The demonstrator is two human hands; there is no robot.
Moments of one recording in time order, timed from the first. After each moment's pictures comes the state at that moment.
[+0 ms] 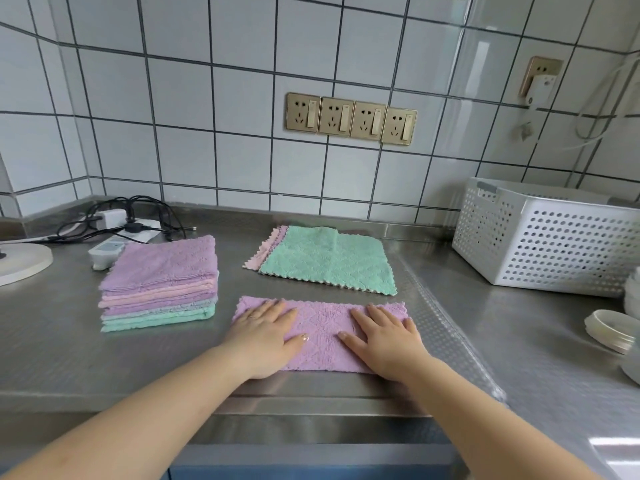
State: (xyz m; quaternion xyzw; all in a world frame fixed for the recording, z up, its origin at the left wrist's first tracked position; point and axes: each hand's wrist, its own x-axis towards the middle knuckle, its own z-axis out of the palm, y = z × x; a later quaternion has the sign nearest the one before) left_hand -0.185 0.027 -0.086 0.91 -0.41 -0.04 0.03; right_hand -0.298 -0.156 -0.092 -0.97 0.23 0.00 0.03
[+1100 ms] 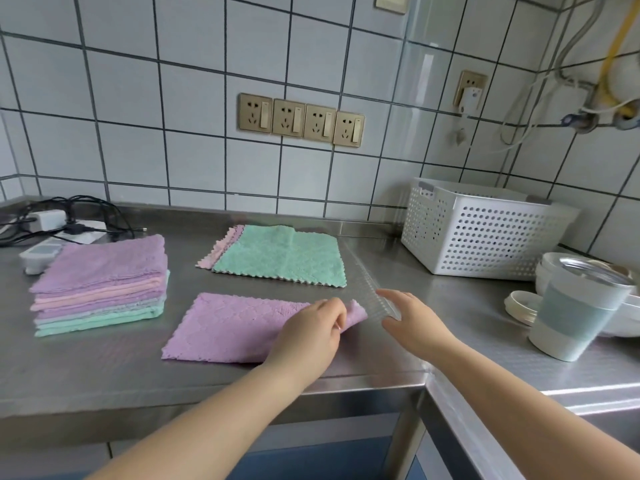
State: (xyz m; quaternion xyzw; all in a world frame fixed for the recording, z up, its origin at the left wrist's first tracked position) left_hand -0.290 -0.047 -0.071 0.78 -0.50 0.09 0.36; right_hand -0.390 -0.208 -0.050 -0.93 0.27 -0.15 0.20
